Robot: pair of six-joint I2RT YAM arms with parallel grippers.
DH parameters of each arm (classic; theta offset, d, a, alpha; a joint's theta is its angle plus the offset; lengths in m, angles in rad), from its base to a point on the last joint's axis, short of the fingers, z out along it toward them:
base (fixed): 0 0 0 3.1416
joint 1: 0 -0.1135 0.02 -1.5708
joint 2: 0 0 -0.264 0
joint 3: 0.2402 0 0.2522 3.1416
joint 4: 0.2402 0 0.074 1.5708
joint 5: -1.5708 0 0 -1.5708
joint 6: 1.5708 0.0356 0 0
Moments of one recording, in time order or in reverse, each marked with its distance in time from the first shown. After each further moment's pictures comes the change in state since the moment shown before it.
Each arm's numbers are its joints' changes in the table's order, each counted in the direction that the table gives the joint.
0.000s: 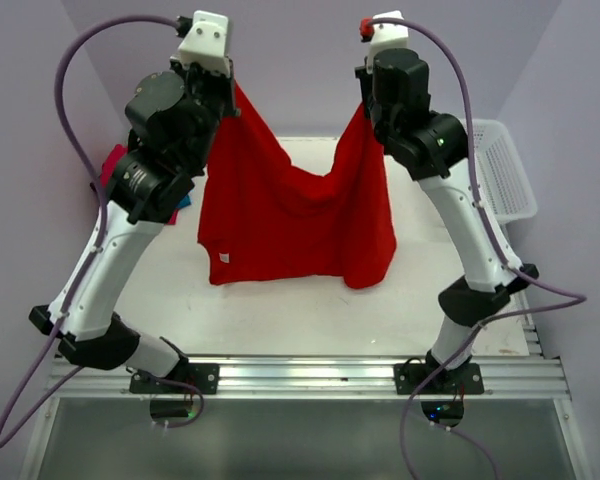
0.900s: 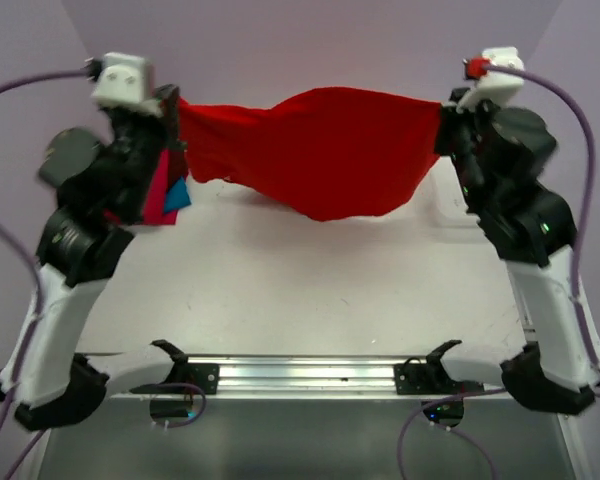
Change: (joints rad) left arm -0.148 0.182 -0.157 0.012 -0.090 -0.041; right arm 0.201 0.393 -0.377 -0.079 0.198 0.080
